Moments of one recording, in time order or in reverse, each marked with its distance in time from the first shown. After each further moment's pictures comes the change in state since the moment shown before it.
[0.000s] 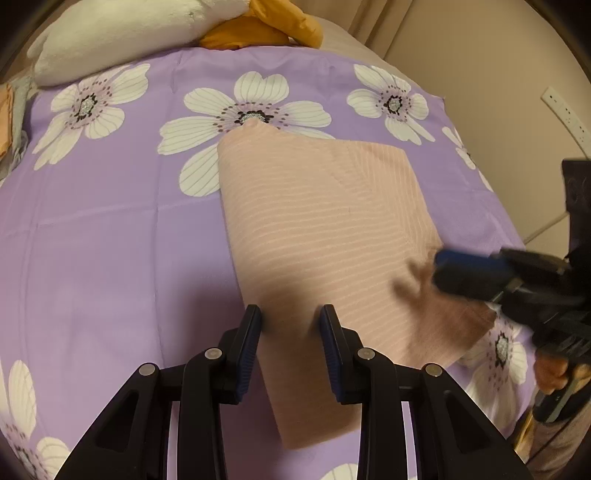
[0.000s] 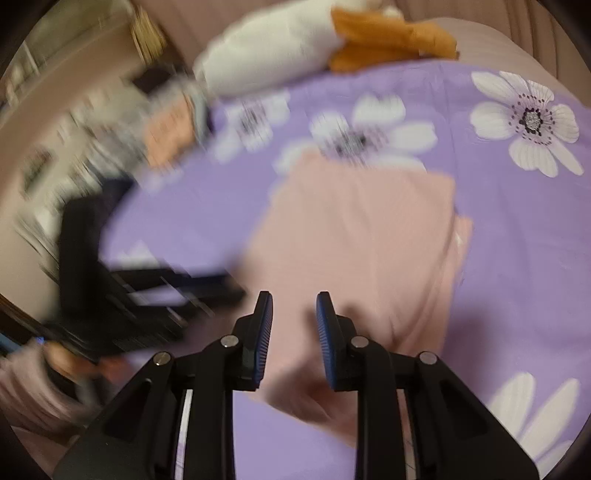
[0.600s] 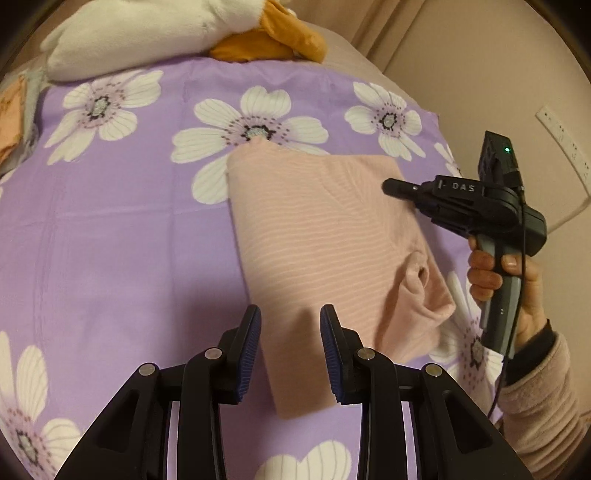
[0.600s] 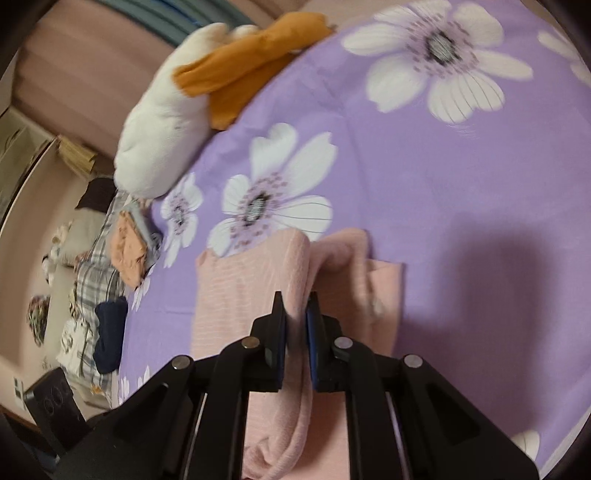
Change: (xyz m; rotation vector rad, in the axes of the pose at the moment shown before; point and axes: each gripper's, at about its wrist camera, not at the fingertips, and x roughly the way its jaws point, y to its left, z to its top) left arm -0.028 -0.001 0.002 -0.033 -0.016 -0.027; right arm 0.031 -0.113 0.044 0.511 -0.155 0.079
